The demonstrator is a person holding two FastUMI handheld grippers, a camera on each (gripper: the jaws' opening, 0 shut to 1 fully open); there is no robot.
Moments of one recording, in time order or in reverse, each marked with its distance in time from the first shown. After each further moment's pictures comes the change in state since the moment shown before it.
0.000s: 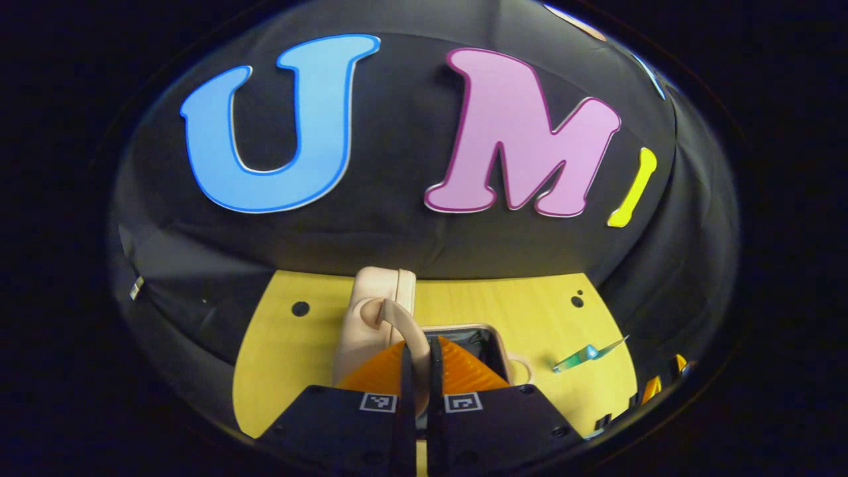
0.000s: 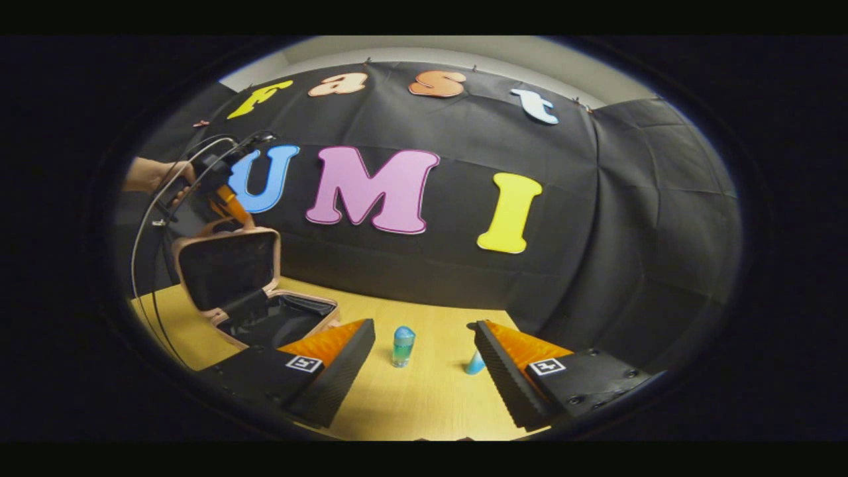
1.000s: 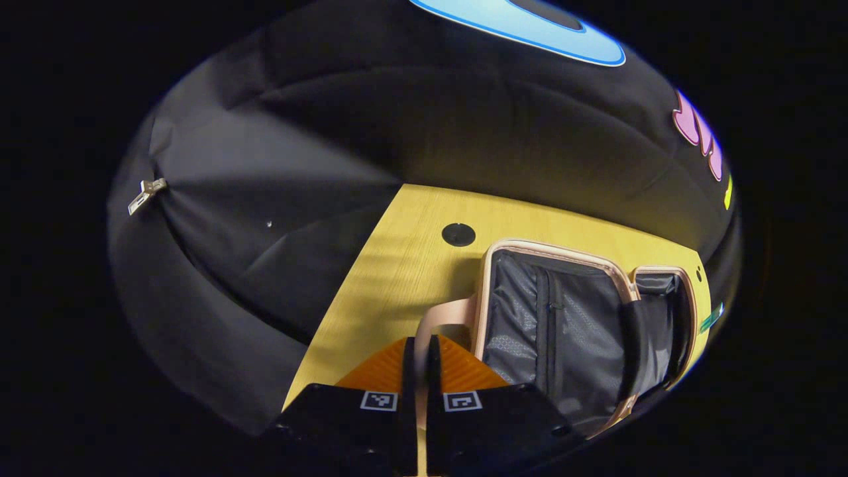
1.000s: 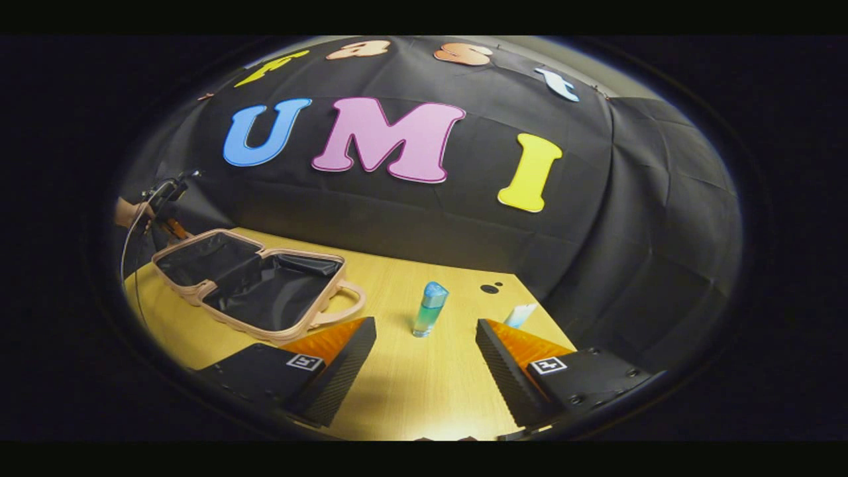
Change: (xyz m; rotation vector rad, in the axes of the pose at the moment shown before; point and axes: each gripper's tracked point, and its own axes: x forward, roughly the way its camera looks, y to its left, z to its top) left arm 0.149 0.274 -0.189 -0.162 0.146 0.235; right arm 0.020 0.056 -0.084 -0.038 0.169 -0.055
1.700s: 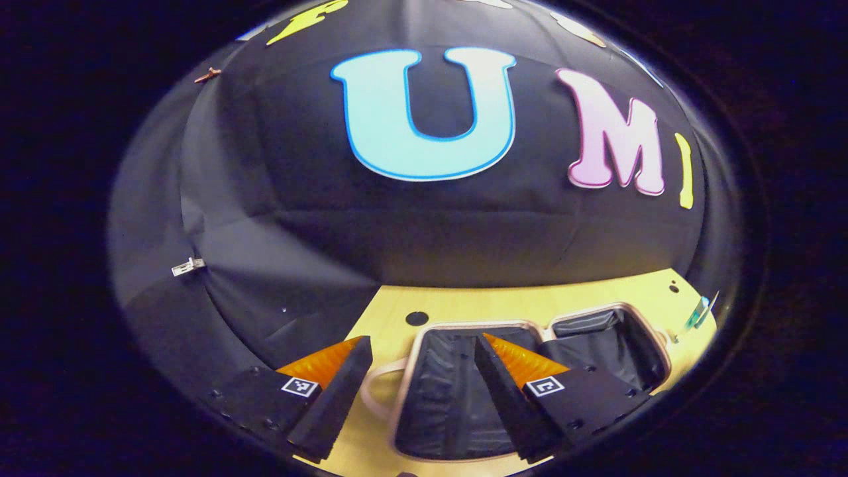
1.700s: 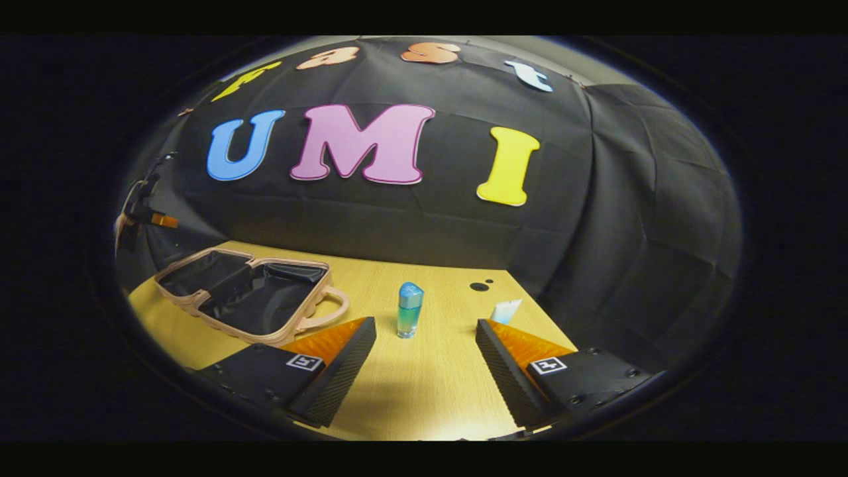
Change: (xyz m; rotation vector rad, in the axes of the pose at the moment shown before) left arm -0.183 -0.116 0.033 0.073 -0.513 -0.071; right arm 0.001 -0.048 0.000 0.123 0.002 -0.016
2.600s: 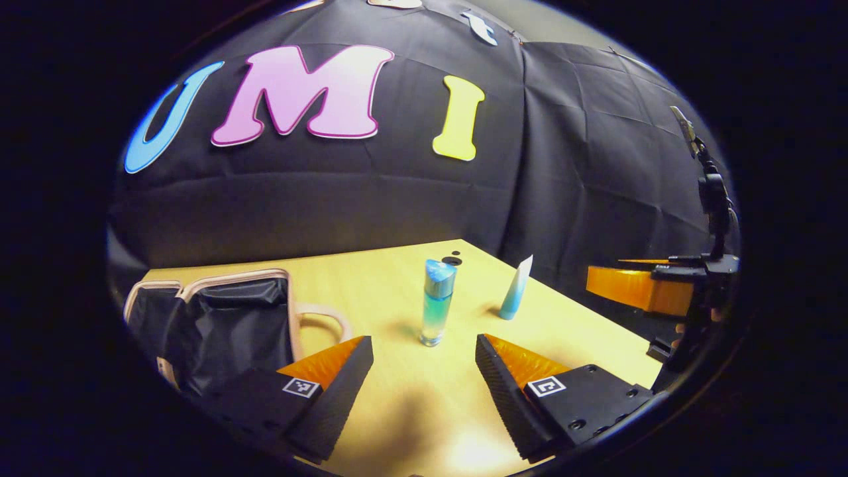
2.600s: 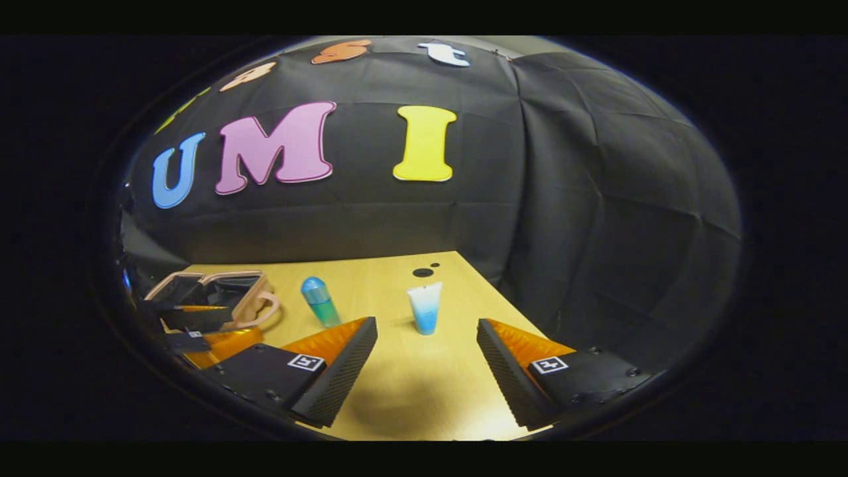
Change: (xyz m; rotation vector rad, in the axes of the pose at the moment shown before) left arm -0.077 -0.513 -0.131 0.107 0.074 -0.666; right arm 0.027 -0.126 -0.037 0.134 0.055 -0.148
